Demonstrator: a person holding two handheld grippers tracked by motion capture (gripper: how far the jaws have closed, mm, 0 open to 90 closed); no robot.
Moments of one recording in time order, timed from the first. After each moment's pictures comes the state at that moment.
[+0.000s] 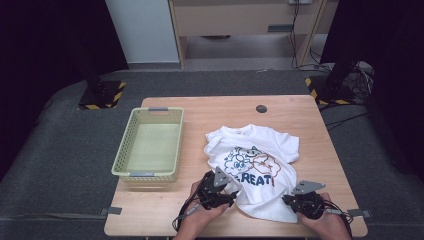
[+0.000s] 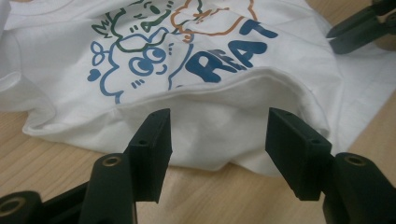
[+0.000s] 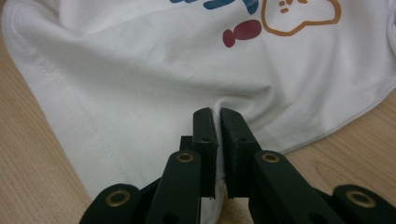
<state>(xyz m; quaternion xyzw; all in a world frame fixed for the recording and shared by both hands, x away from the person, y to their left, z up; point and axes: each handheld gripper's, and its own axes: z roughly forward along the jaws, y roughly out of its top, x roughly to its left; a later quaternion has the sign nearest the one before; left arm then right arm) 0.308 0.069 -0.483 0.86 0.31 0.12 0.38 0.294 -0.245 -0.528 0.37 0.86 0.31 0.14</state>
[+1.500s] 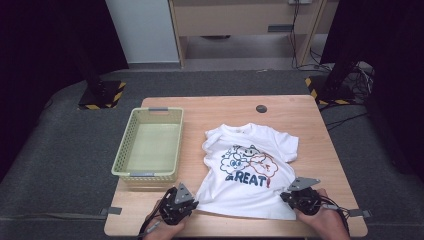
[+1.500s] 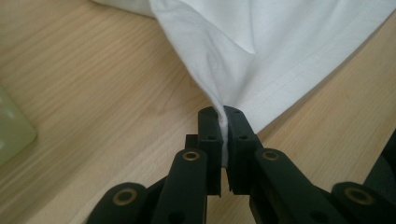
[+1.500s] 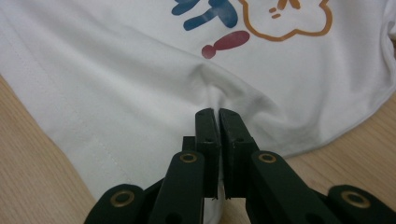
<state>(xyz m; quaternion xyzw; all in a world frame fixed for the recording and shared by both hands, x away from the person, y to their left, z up) 0.272 0.171 -0.502 0.88 0.34 0.12 0.31 0.304 -0.233 -0.521 0.35 0.88 0.30 0.14</state>
